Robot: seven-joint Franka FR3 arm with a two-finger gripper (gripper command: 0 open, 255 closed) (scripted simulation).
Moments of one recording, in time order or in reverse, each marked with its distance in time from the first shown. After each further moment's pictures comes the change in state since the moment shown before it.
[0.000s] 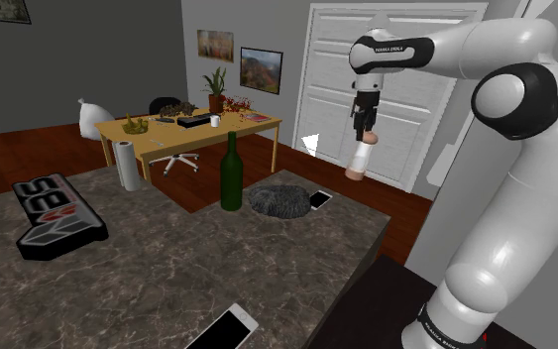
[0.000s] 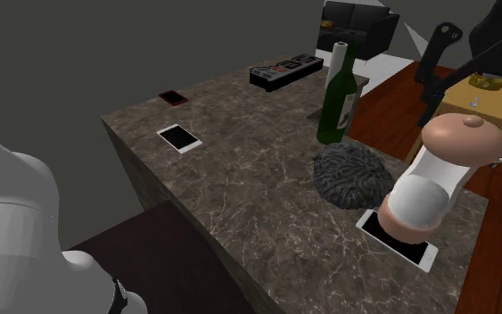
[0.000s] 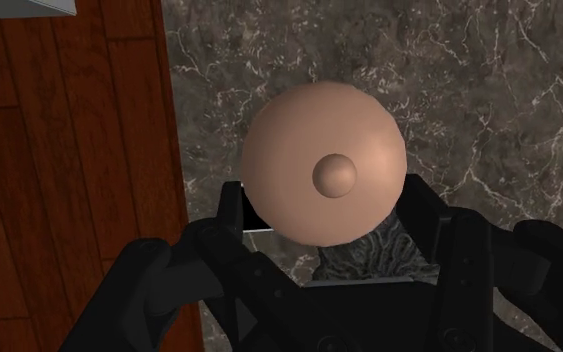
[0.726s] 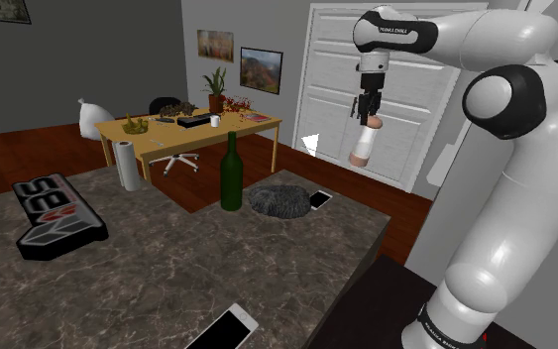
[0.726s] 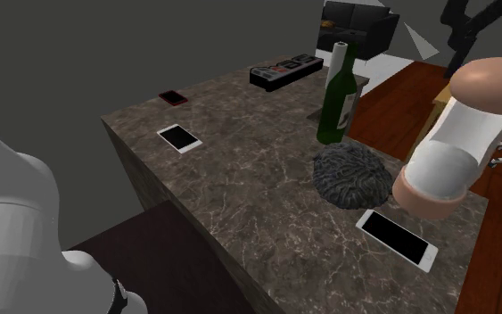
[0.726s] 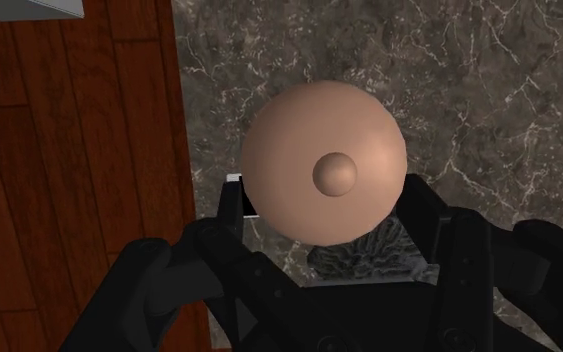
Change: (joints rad) arm -0.004 0.040 -0.004 0.197 0.011 -0.158 -0.021
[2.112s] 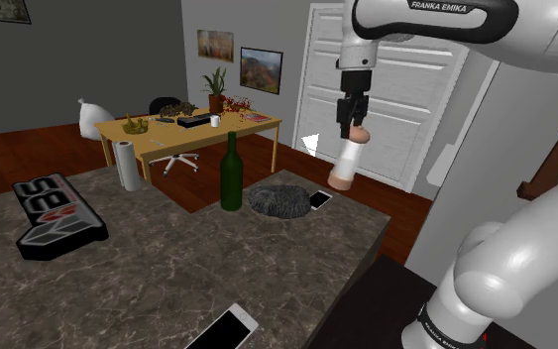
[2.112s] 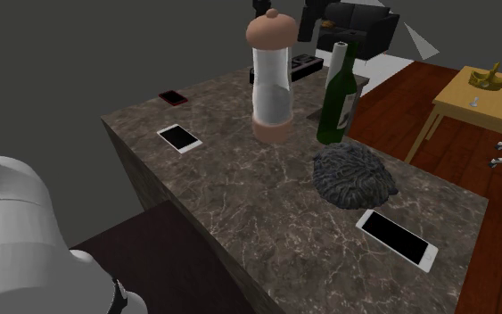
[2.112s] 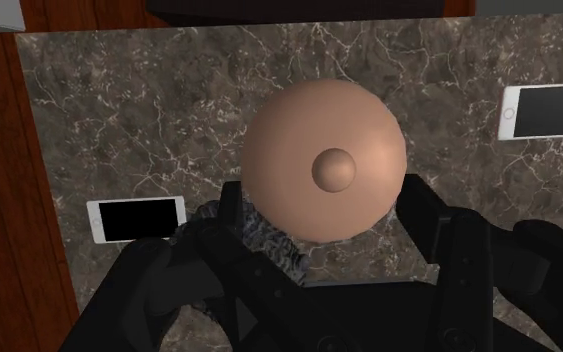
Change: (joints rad) arm 0.176 -0.381 0.272 -0.367 0.034 -0.035 0.457
